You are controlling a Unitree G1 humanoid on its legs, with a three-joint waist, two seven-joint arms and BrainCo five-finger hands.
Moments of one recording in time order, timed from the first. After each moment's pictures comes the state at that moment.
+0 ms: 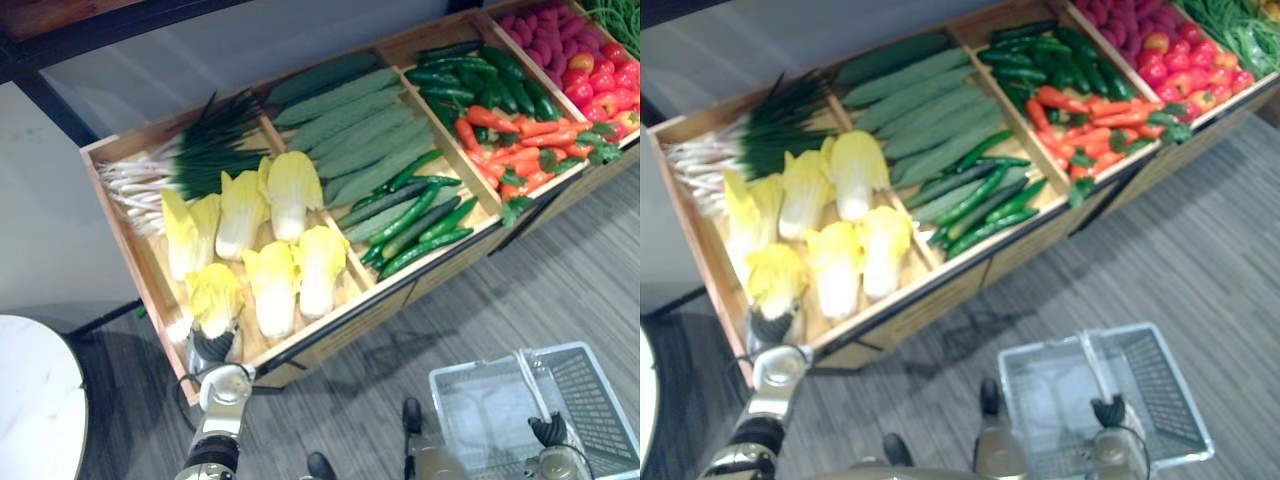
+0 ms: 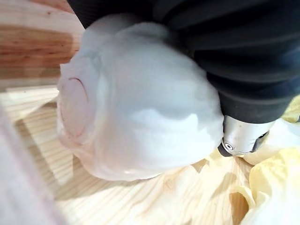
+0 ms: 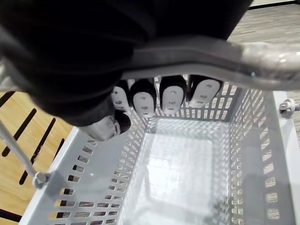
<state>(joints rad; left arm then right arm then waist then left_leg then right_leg) -0.15 0.16 0.20 0.69 0.24 -0.12 0.60 0.03 -0.26 -0.31 0.99 -0.55 -0.11 -0.35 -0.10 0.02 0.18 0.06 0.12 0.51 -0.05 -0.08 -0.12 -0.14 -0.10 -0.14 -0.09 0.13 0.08</state>
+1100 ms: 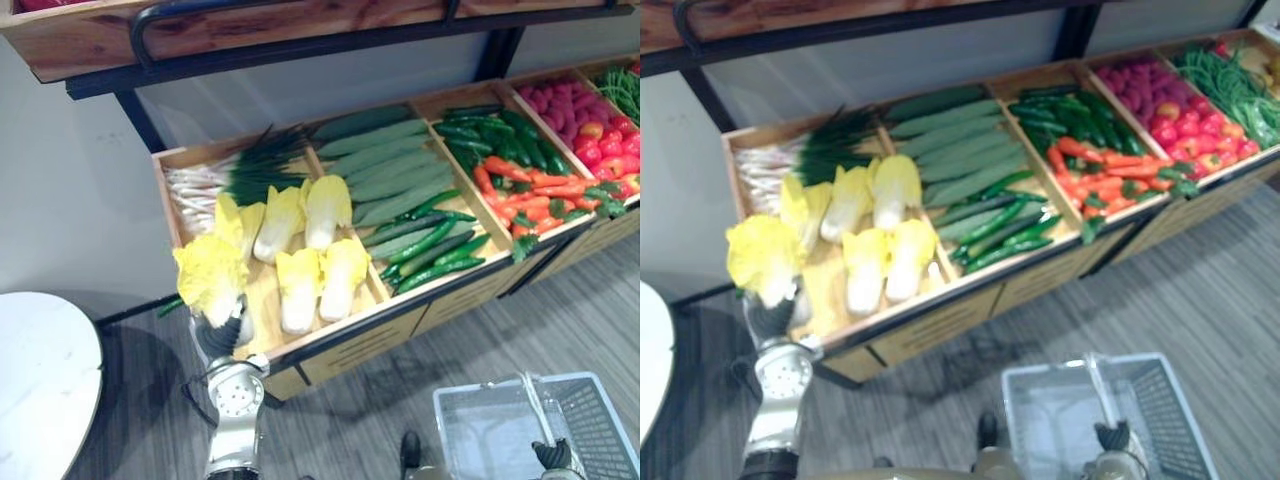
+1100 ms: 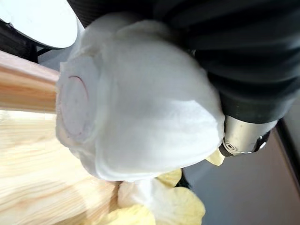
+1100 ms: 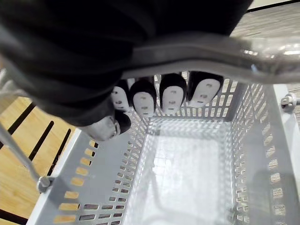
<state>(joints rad) 0.04 0.00 0.20 0.09 0.20 -0.11 0.56 0.08 -0.22 -0.39 1.00 -0.55 -0.09 -0.34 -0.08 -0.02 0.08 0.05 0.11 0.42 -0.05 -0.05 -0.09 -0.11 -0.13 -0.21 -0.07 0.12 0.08</state>
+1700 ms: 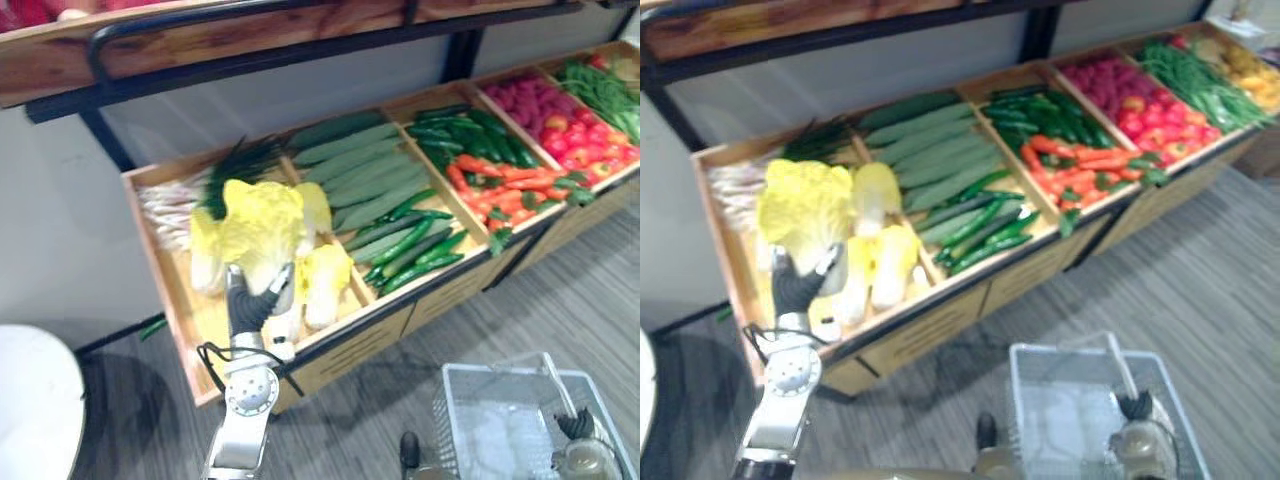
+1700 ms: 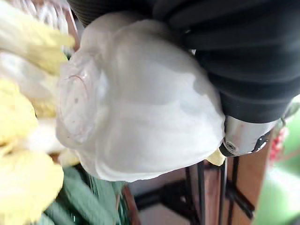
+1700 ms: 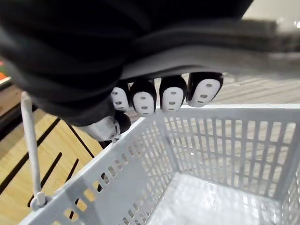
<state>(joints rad) 0.12 0.11 -0.08 -0.18 0.22 -0.20 0.36 -0.03 -0.41 -0.28 0.93 -0.56 -0.10 -0.28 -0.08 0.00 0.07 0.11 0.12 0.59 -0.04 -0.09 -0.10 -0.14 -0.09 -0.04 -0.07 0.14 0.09</state>
